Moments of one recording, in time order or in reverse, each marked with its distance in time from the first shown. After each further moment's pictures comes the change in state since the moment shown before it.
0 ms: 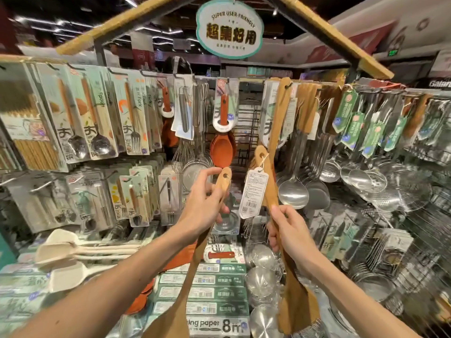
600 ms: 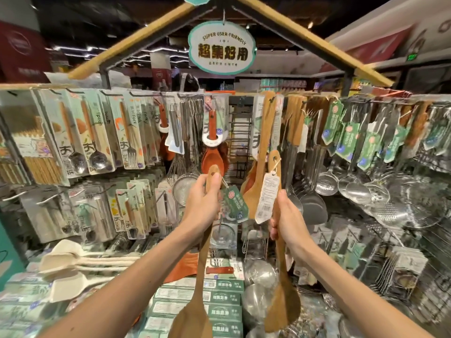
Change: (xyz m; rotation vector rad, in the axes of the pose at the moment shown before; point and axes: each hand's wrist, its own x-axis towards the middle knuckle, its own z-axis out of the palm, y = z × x) left_hand 0.026 0.020 0.055 0.013 0.183 -0.006; right_hand 0.048 -0.009 -0.050 0.084 -0.022 -0.031
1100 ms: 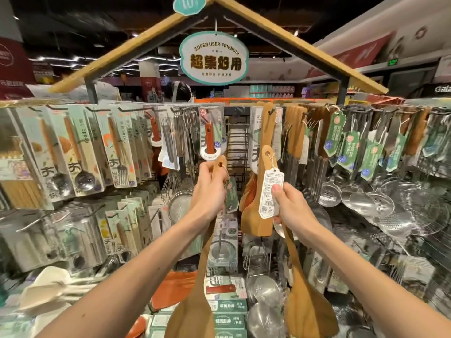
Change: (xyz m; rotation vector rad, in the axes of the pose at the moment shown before) left_hand 0.062 0.027 0.008 0.046 -0.042 0.045; right_hand 0.064 -0.031 -0.003 -0.299 0.081 -0.117
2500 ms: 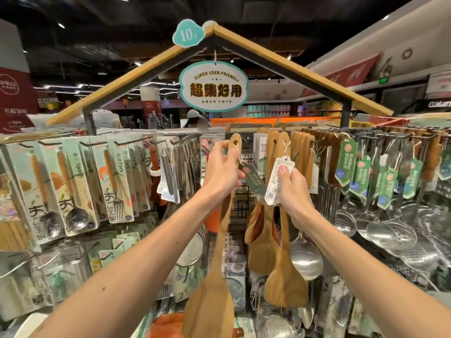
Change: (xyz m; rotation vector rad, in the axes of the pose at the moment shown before) left_hand 0.094 0.059 0.011 -0.060 -0.039 0.182; right_hand 0.103 -0.042 0.006 0.070 0.299 -0.131
